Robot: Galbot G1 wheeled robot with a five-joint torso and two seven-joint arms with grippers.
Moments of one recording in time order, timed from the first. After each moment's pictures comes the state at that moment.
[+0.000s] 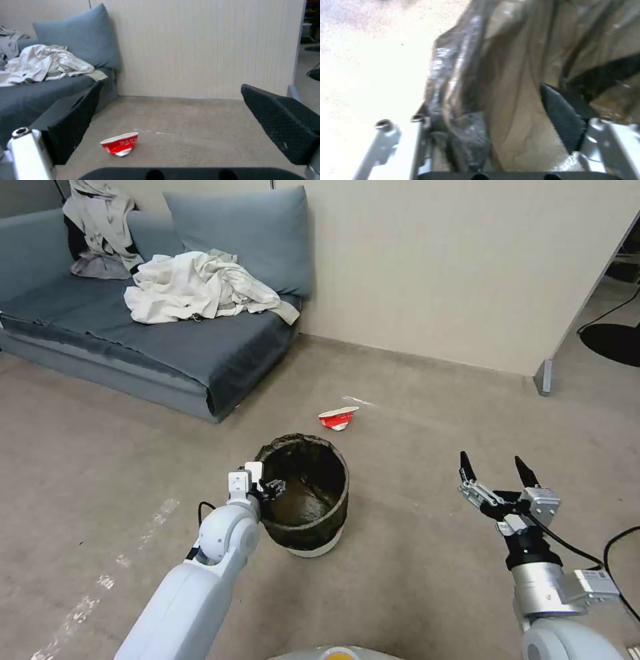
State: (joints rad) left arm 1.14 -1.27 -0.23 -1.79 -0.58 0.70 -0.43; right arm -1.72 1.53 0.74 2.23 0.29 0.08 -0.14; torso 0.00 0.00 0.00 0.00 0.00
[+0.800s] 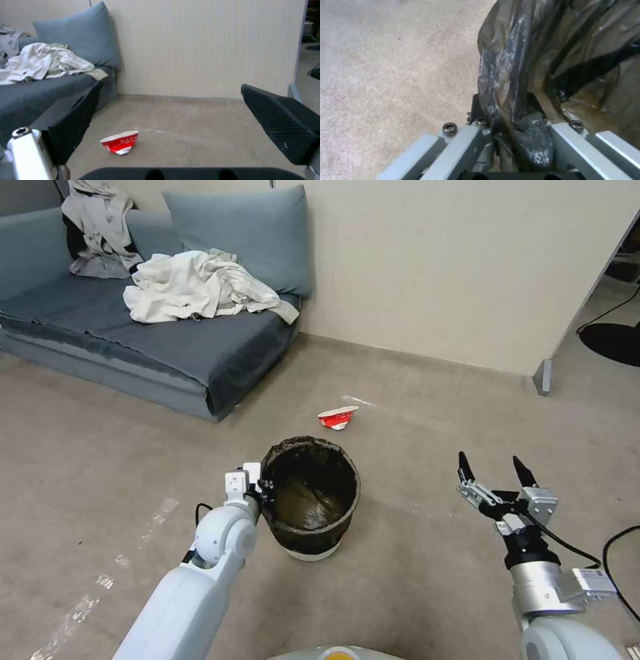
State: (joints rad) left arm 1.17 -1.26 -0.25 -1.86 -0.61 0.70 -0.44; right arm -1.72 1.52 0.74 2.22 0.30 0.07 -0.14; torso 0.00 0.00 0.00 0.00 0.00
